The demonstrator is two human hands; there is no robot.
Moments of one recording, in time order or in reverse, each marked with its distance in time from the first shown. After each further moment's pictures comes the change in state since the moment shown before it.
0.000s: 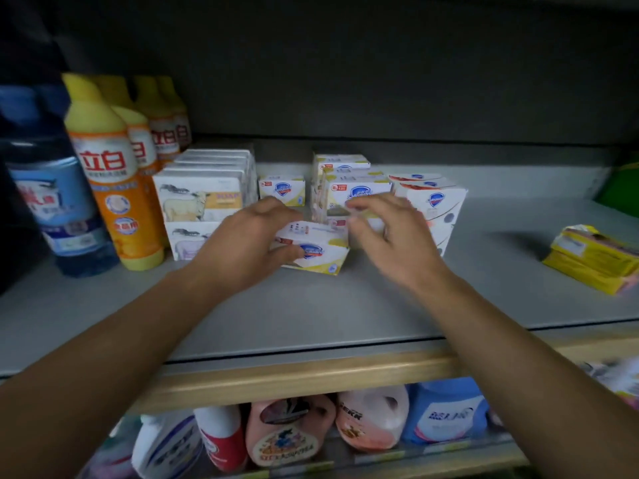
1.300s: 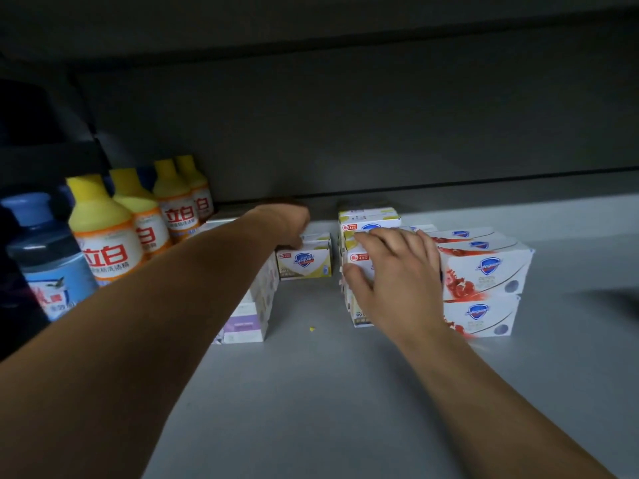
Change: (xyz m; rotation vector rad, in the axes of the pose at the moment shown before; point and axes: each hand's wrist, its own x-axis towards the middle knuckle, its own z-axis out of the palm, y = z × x) left_hand 0.192 -0.102 0.039 0.444 -0.532 -0.340; right_hand 0.060 0.024 0.052 -0.361 0.260 -0.052
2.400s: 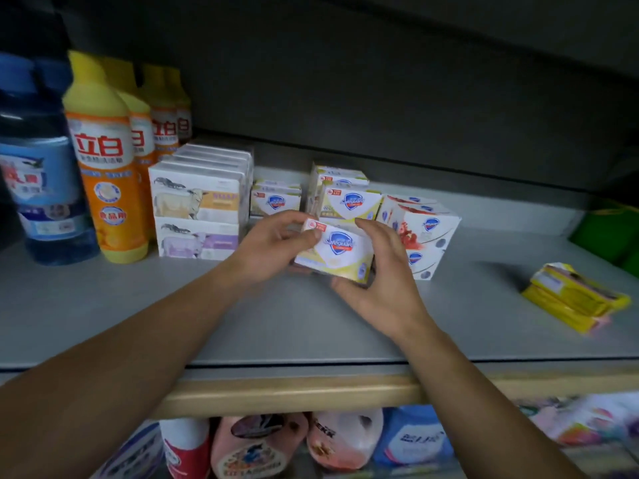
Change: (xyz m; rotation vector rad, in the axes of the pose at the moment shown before) left_hand -0.182 0.070 0.062 -1.737 0.163 0.141; right_hand -0.075 0.001 -0.057 0.427 -0.303 0.135
